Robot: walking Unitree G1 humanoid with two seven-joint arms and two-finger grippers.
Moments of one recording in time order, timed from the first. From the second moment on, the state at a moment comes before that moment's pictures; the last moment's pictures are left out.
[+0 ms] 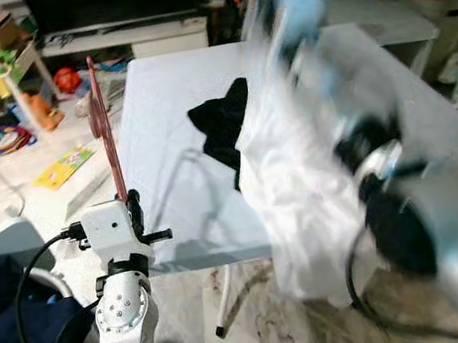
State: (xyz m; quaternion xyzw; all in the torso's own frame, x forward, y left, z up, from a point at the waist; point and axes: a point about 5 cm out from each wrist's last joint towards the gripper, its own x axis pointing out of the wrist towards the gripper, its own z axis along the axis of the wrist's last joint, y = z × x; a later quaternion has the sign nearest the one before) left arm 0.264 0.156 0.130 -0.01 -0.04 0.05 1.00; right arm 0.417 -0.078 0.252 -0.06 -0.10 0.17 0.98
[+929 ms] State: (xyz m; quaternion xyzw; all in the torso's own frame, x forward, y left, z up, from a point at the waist) left arm 0.267 0.146 0.122 -0.01 -0.02 0.00 1.00; right arm 0.386 -0.159 0.180 -0.09 0.05 0.26 0.96
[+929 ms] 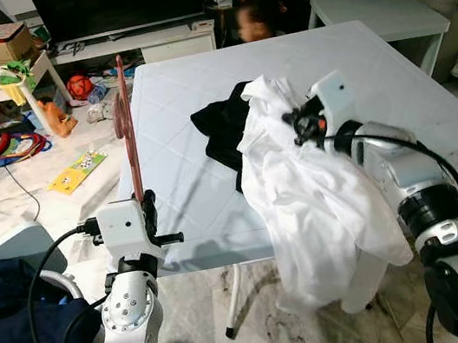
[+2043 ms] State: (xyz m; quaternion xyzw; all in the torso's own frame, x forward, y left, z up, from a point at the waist) left arm 0.267 0.140 0.117 -0.01 0.00 -0.03 1.00; right arm 0.346 -0.194 0.183 -0.13 0.14 0.36 0.91
